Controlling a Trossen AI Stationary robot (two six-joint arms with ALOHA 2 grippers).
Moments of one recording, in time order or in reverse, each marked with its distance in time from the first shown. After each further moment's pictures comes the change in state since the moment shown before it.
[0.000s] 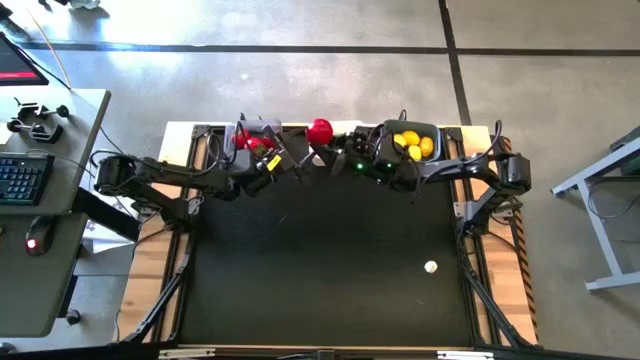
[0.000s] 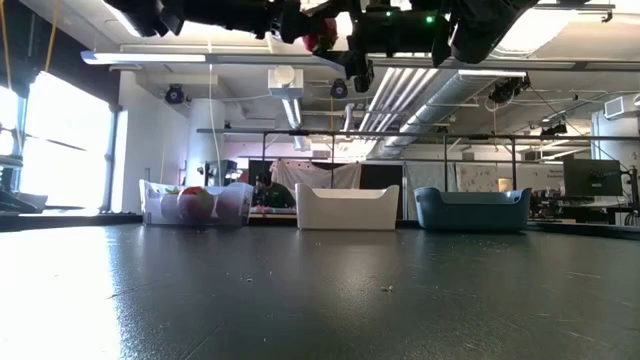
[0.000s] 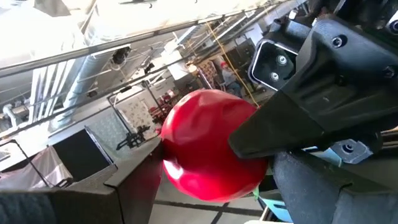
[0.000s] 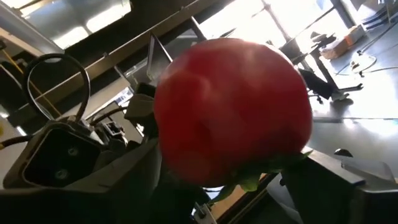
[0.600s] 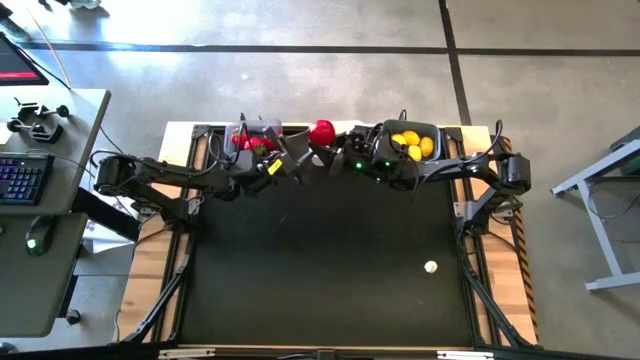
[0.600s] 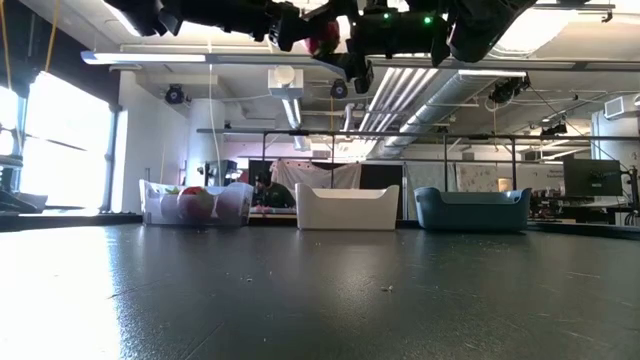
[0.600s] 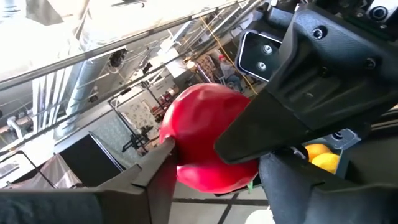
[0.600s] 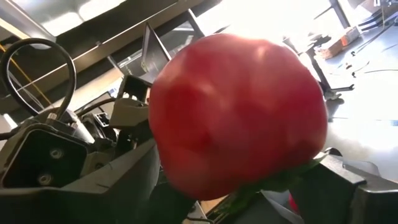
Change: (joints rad) left arm 0.000 0.001 0.000 -0.039 -0.007 0.066; right arm -0.002 0.000 0.015 -0.046 -0.012 -0.039
